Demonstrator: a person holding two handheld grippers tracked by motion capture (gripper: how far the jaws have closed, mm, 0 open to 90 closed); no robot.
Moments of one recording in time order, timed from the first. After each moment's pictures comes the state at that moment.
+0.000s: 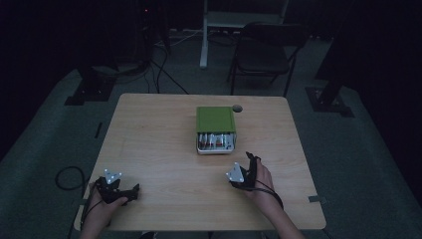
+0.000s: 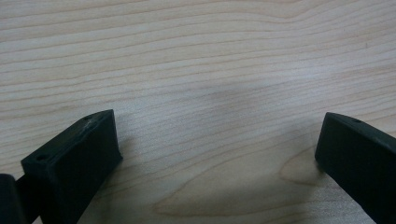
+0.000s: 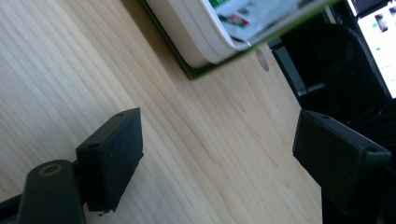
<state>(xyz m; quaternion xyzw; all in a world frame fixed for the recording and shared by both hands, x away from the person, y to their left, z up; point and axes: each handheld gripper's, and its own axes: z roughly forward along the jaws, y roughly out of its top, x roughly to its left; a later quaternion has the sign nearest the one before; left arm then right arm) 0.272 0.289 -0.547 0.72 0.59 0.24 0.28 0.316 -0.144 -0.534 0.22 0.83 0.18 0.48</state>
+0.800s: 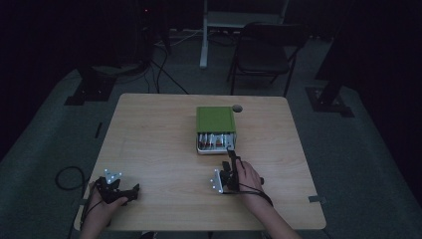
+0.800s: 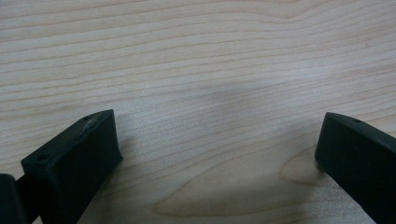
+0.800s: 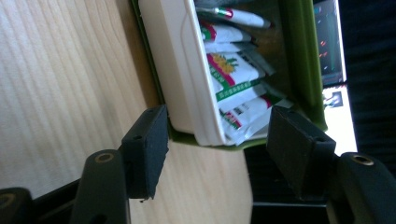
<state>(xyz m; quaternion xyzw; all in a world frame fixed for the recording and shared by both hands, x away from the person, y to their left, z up) 0.272 0.289 -0.547 0.72 0.59 0.24 0.28 0.312 -0.100 -0.534 0.05 0.80 0.12 0.58</state>
